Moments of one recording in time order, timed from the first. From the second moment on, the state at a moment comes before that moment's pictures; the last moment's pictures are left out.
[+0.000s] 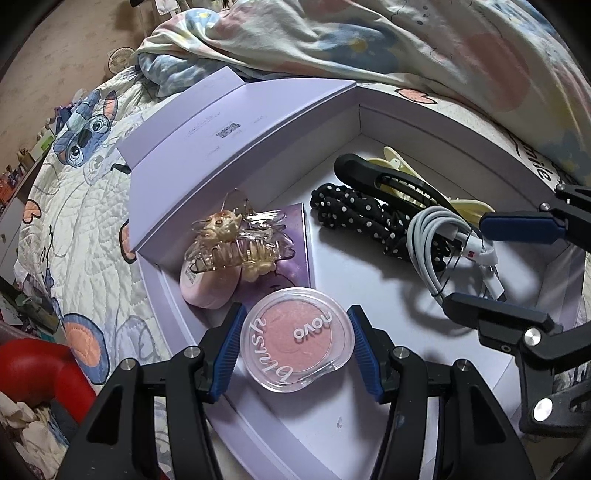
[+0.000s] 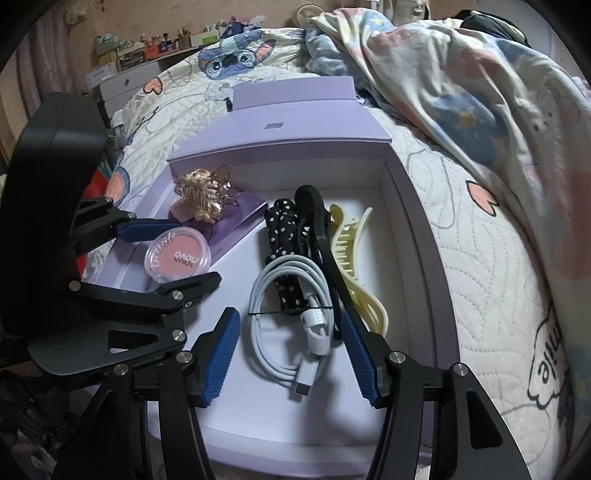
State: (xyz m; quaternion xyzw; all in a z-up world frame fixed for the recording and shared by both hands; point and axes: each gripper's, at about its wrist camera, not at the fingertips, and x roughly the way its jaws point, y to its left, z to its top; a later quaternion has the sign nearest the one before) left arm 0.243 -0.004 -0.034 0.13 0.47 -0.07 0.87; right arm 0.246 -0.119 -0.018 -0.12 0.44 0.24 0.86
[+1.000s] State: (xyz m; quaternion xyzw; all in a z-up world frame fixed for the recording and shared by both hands) left arm 0.203 0.010 0.039 0.06 0.41 -0.04 0.91; right arm 0.202 -0.146 0.053 -0.12 0.37 0.20 0.90
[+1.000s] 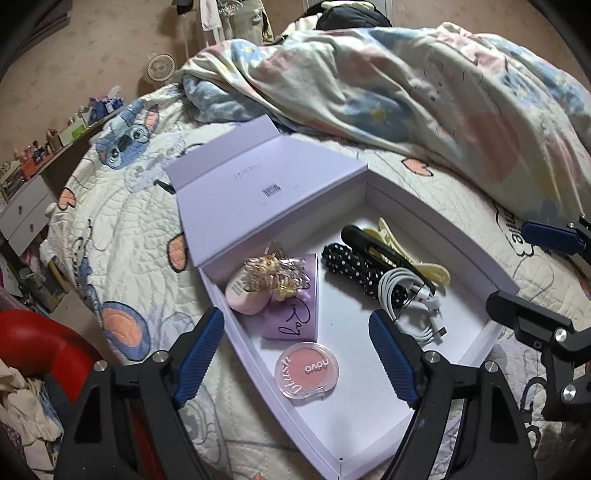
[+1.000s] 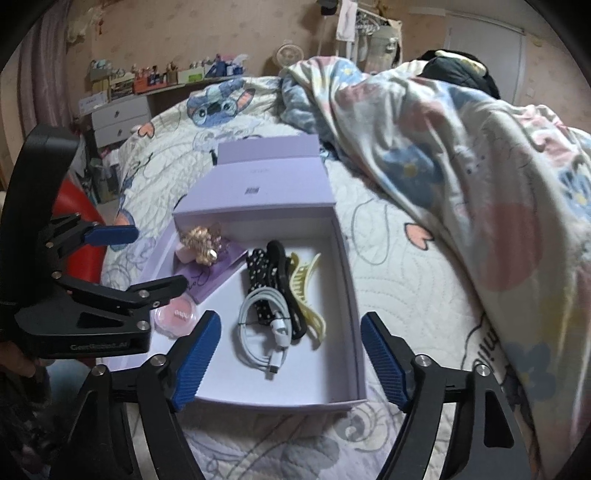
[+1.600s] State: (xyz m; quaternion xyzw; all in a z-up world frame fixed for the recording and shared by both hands) left arm 0.157 0.019 0.095 0.05 0.36 0.00 0.93; right arm 0.158 -0.149 0.104 -0.12 0.30 0.19 0.93
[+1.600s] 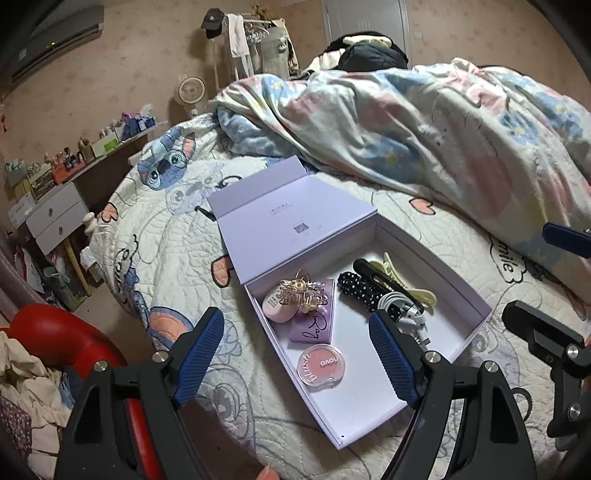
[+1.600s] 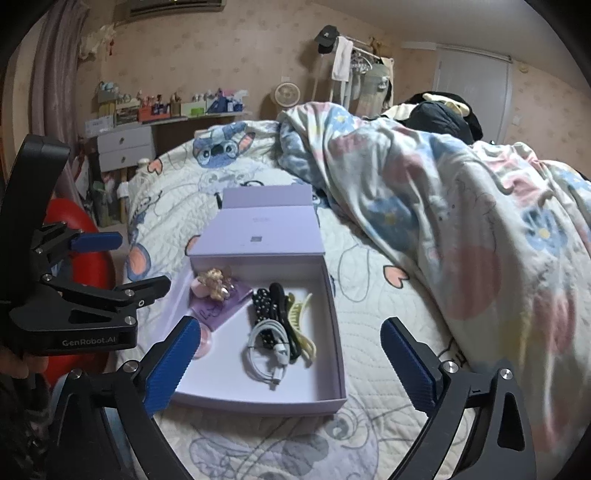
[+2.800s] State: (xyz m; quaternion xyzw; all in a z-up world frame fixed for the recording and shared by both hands) left arm 0.067 0.027 0.096 0.01 0.35 0.05 0.93; right arm 0.084 -0.147 0.091 -0.10 0.32 0.18 0.92
